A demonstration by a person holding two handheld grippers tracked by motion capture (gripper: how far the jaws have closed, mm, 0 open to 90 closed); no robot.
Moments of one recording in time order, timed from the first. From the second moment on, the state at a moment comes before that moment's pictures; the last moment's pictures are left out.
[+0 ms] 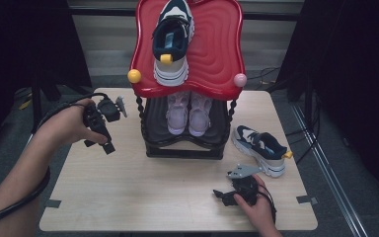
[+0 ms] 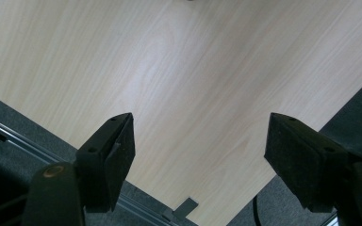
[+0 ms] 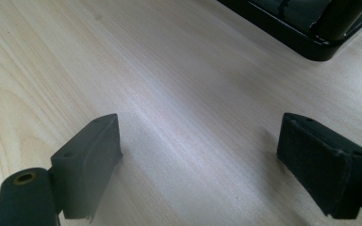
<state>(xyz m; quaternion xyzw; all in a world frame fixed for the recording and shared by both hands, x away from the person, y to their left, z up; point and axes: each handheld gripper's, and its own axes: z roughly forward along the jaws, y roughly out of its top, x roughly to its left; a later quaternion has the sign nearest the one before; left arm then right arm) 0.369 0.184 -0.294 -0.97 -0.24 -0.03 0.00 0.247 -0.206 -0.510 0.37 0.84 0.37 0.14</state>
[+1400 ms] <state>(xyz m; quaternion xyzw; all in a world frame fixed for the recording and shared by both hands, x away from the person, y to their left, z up) 0.365 0.174 -0.416 -0.96 -0.25 -0.04 -0.09 0.247 -0.206 -0.510 0.37 0.84 0.37 0.14</state>
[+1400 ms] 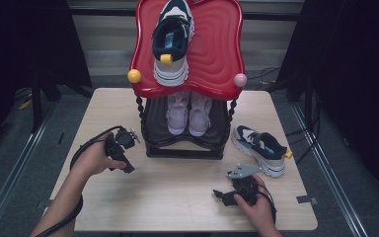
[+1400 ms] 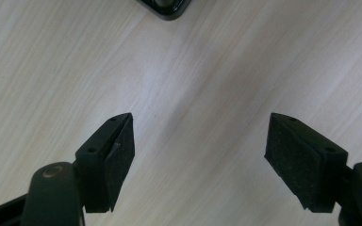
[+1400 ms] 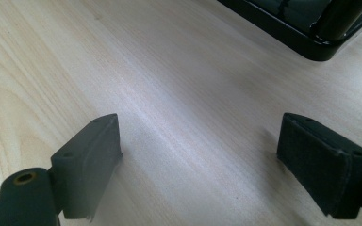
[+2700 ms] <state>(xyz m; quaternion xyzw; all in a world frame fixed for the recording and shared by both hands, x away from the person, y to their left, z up) 0.346 0.177 -0.487 -0.91 -0.32 -0.08 -0.25 0.247 -0.206 -0.510 0.37 0.84 0.37 0.14</state>
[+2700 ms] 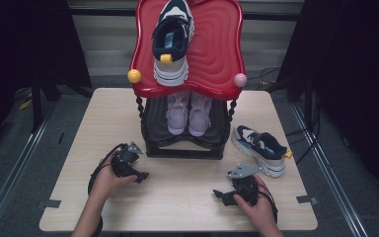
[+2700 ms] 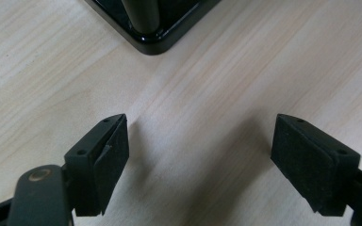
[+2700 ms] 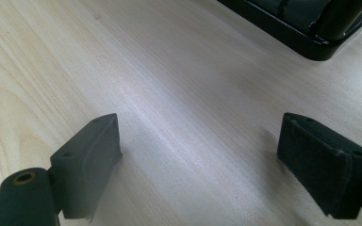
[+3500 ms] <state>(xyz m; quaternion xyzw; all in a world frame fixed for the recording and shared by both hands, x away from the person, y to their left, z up) 0.334 0.182 -0.505 -0.87 -0.34 -0.13 -0.34 0.247 -0.207 -0.510 0.37 0.84 0.37 0.14</state>
